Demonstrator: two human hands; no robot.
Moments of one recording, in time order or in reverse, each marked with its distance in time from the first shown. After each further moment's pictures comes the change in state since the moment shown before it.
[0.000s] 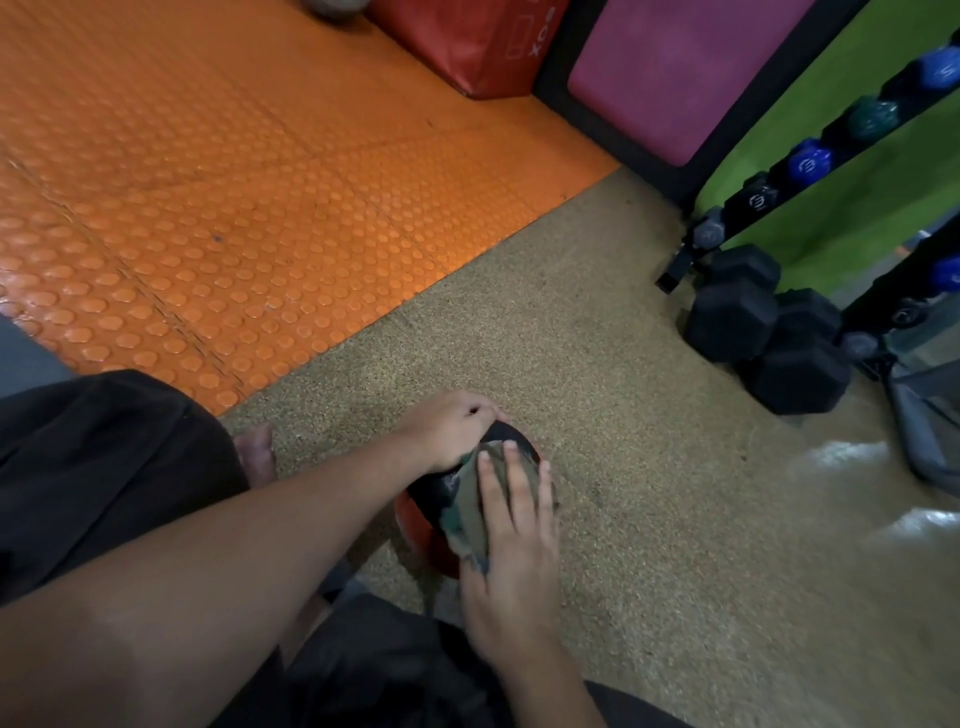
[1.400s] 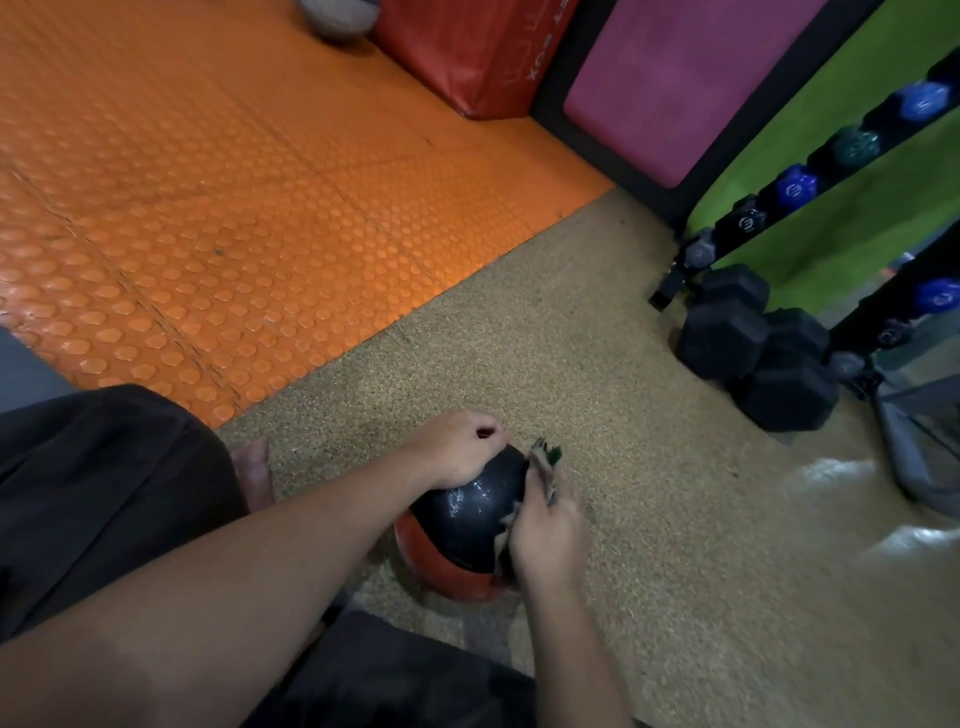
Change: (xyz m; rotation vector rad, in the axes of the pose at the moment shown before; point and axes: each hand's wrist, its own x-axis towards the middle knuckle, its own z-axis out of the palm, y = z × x) left_hand 0.002 0.007 0.007 0.025 -0.050 -0.016; right_hand 0.055 0.016 -0.012 0.498 0.116 0.699
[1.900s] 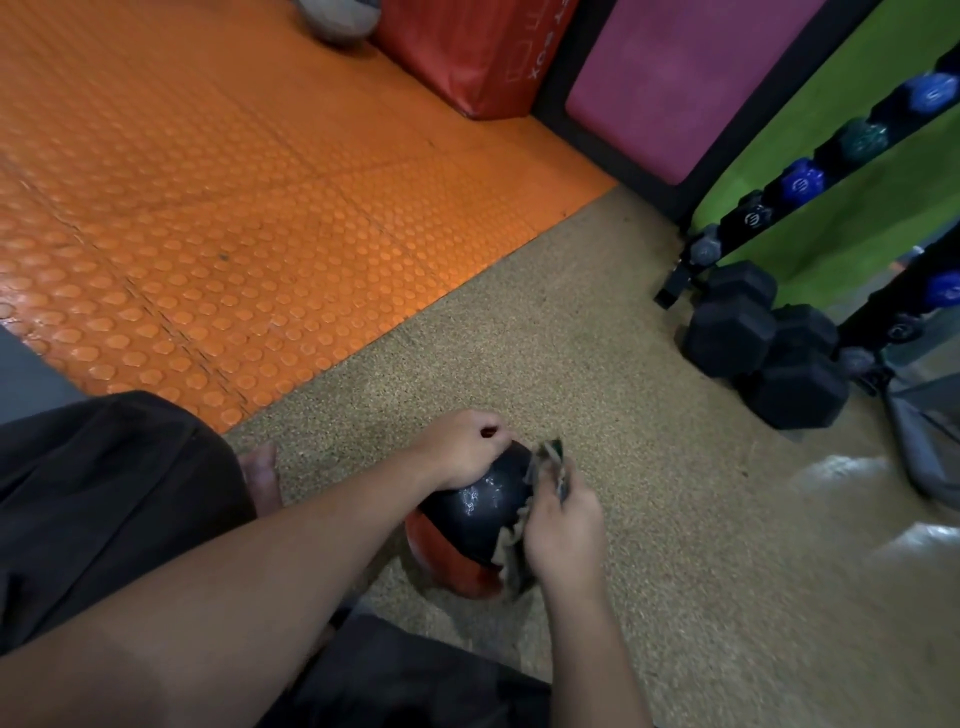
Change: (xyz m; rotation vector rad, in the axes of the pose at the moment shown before) left_hand 0.002 -0.001 0.000 -0.040 0.026 0.020; right_hand -0.004 -0.019 -0.016 -0.024 -0.007 -0.135
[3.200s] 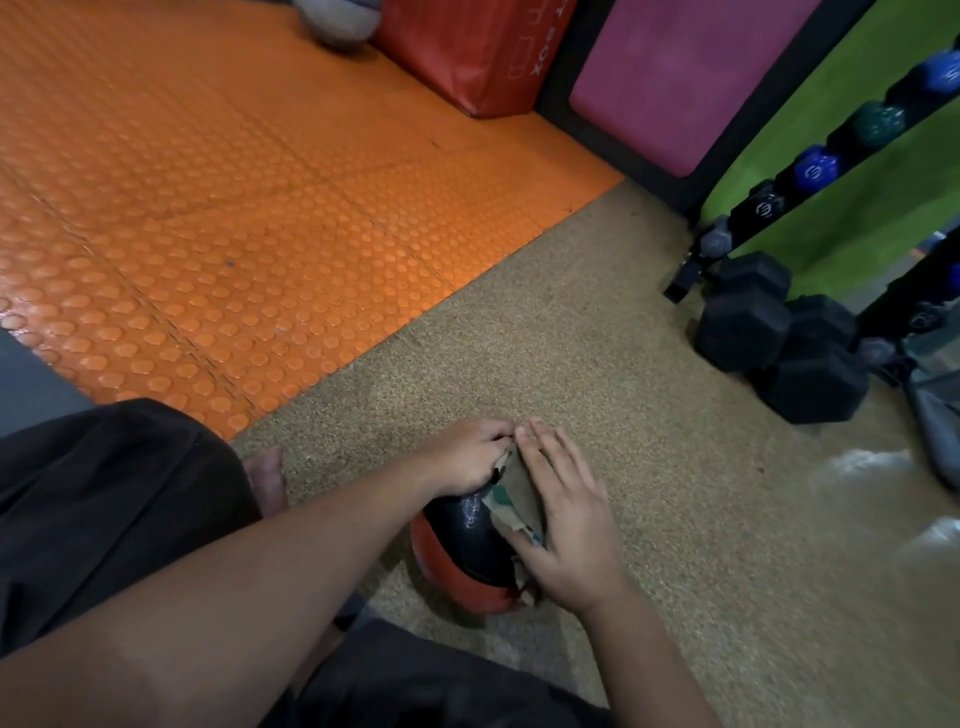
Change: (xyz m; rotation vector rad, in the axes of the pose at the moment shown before) left_hand -0.005 0.002 -0.004 -0.096 -0.146 0.017; right_hand 0.025 0.033 -0.014 -0.619 -0.270 -0.722
